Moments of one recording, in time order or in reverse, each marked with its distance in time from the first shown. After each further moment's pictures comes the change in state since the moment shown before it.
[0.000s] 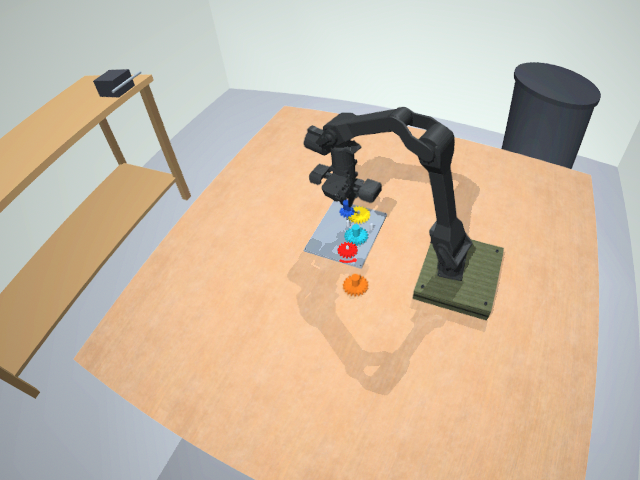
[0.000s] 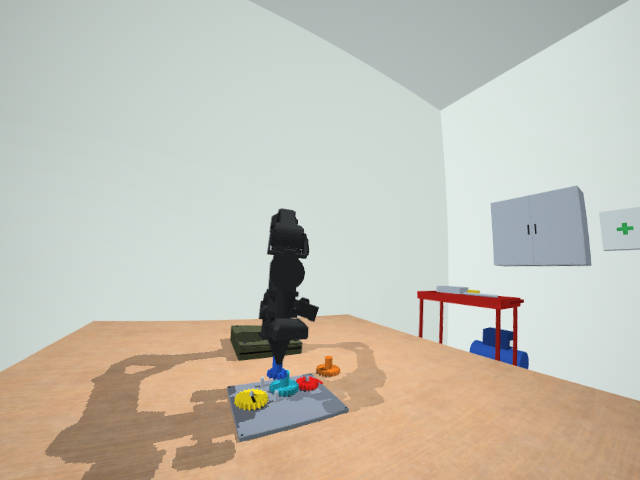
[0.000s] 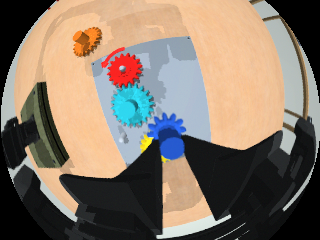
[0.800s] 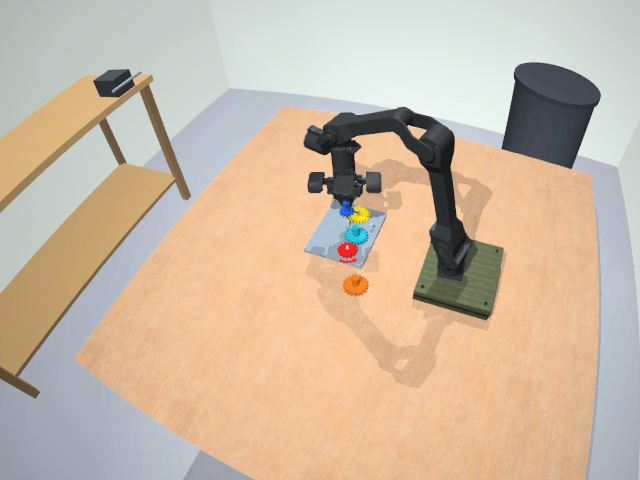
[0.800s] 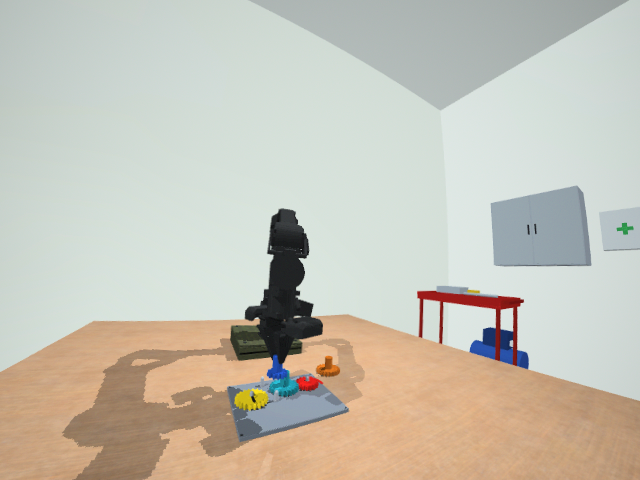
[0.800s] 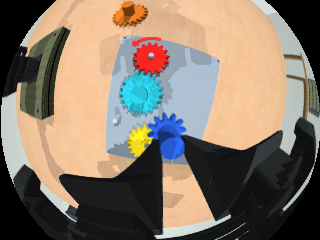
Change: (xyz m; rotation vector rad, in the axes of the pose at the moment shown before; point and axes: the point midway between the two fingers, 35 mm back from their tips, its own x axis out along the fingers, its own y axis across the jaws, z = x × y) arm 0.000 0.000 0.000 -0.458 -0.001 0.001
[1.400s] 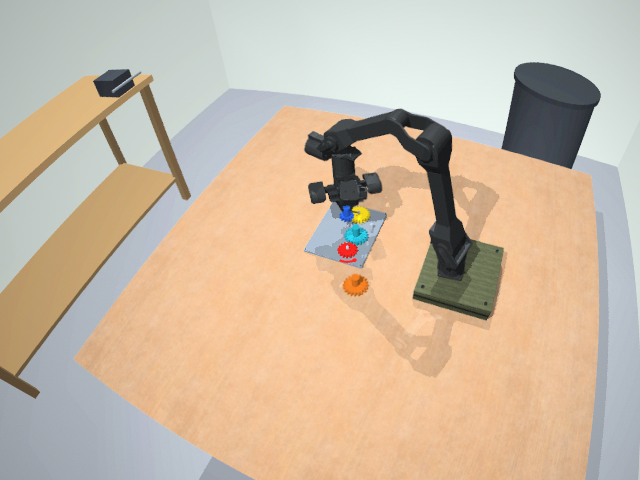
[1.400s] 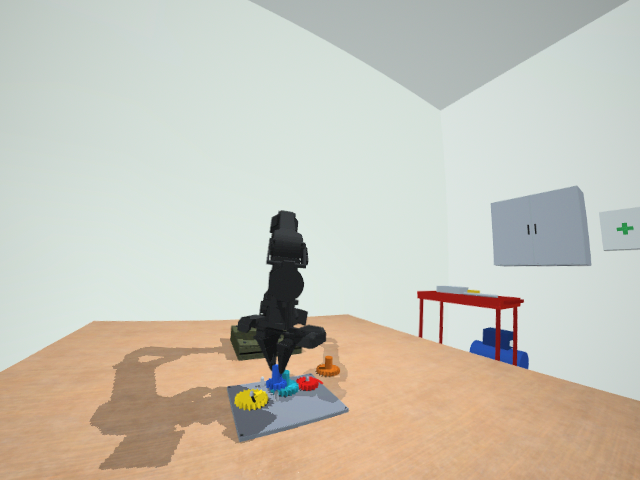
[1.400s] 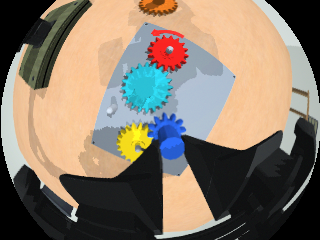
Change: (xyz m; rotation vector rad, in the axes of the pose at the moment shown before) arm 0.020 -0.001 -0.001 -0.255 0.005 -0.006
